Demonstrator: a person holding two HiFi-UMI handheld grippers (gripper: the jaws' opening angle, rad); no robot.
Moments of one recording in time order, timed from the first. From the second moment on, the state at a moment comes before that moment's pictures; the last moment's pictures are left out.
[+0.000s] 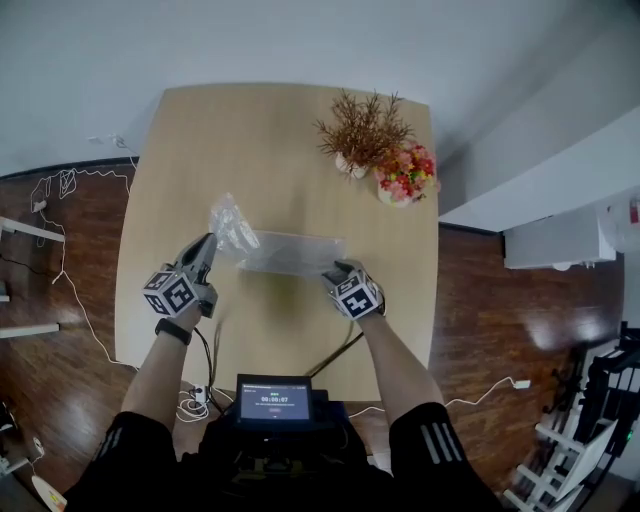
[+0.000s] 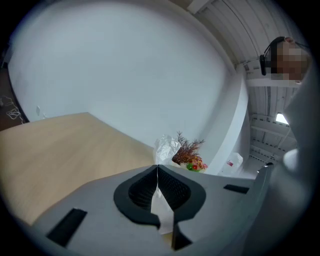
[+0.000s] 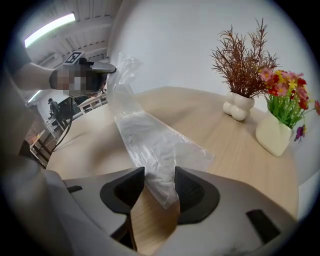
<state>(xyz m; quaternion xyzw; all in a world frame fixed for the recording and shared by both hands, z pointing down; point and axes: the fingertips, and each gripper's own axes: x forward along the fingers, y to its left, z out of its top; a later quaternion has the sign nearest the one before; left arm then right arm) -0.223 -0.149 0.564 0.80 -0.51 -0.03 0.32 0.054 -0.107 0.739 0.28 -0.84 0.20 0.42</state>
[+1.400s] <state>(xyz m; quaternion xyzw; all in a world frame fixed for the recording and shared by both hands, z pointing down) -0.365 -0.055 0.722 0.63 -0.61 0.16 0.45 0.081 -0.059 0.740 0.29 -0.84 0.20 0.42</state>
